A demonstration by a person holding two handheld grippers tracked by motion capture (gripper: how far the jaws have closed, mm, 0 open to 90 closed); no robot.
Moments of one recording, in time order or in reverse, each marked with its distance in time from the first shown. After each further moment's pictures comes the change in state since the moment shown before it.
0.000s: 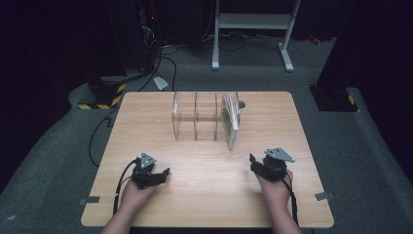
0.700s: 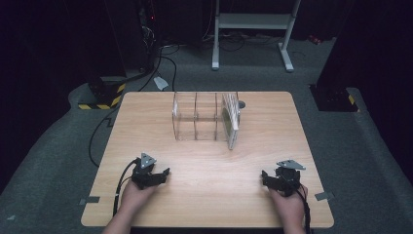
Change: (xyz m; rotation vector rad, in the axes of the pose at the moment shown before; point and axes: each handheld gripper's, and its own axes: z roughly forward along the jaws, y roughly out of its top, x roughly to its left) left arm 0.000 0.000 0.000 0.002 0.006 0.000; right arm -0.034 -0.040 -0.010 0.210 -0.043 0.012
